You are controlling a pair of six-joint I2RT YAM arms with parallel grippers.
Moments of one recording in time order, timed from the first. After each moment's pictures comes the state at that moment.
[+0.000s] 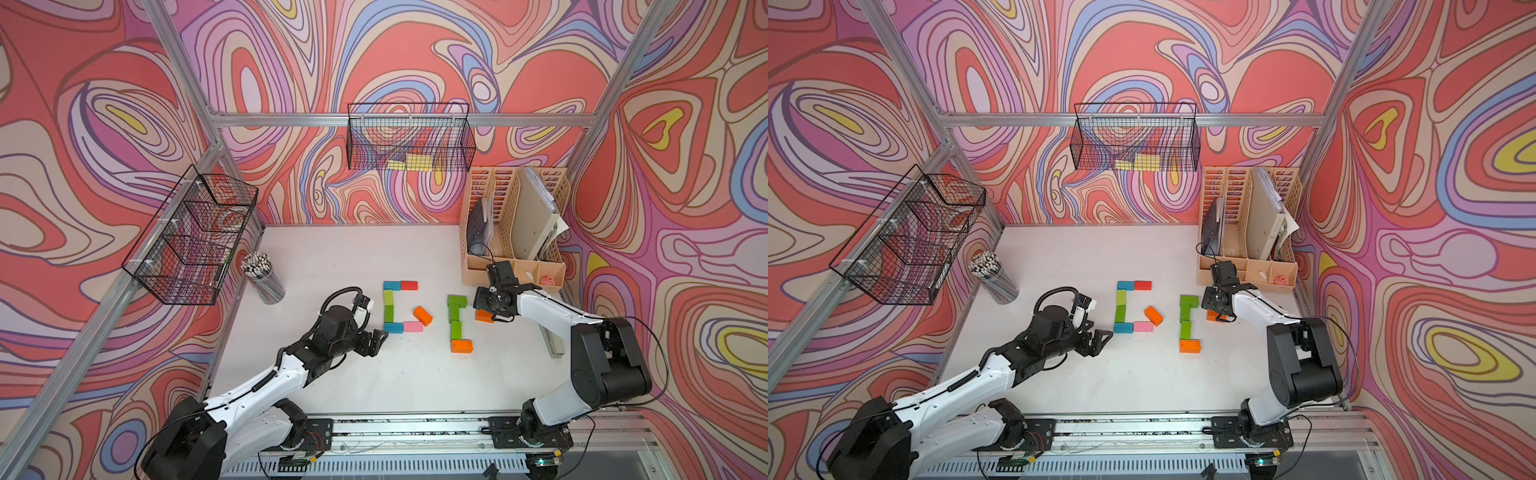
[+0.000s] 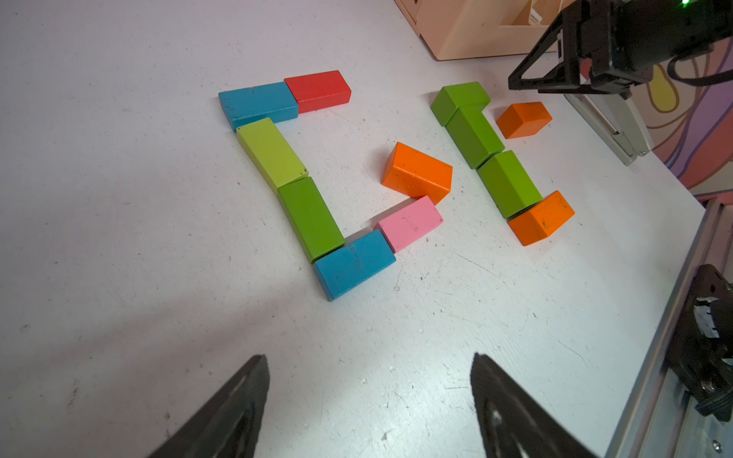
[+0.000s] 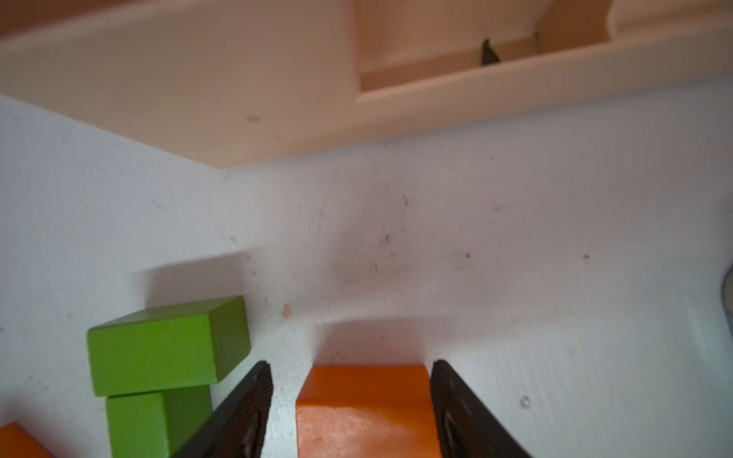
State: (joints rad) left arm -0.60 1.04 0.45 -0.03 0.19 -0.25; right arm 0.15 1.58 0.92 -0.42 0.10 0.39
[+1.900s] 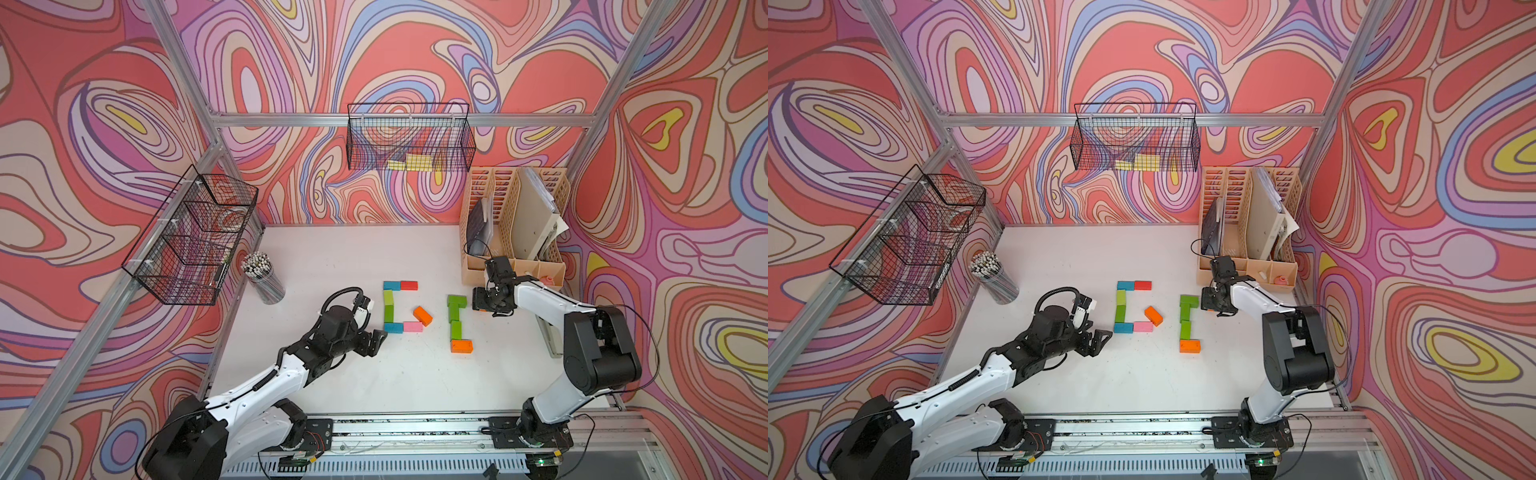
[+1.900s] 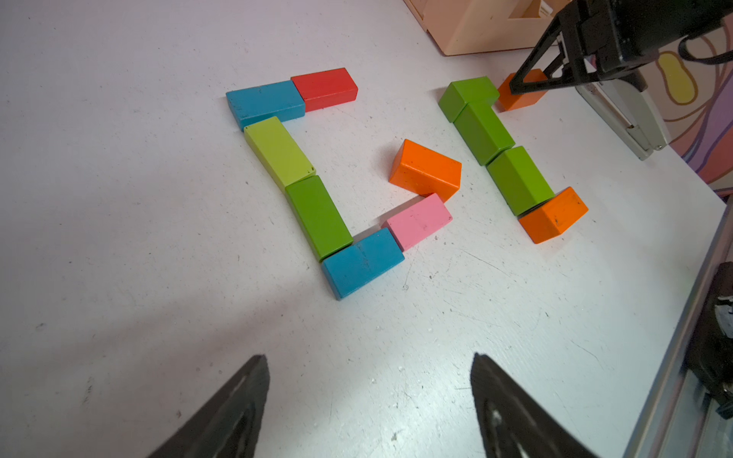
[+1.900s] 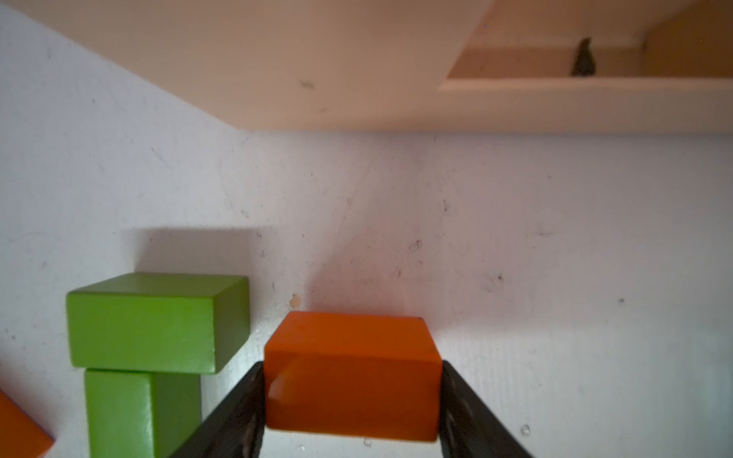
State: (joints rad) left arm -0.60 1.05 0.45 -0.03 0.17 -0.24; right arm 0.14 1.66 1.00 -0.52 0.05 0.23
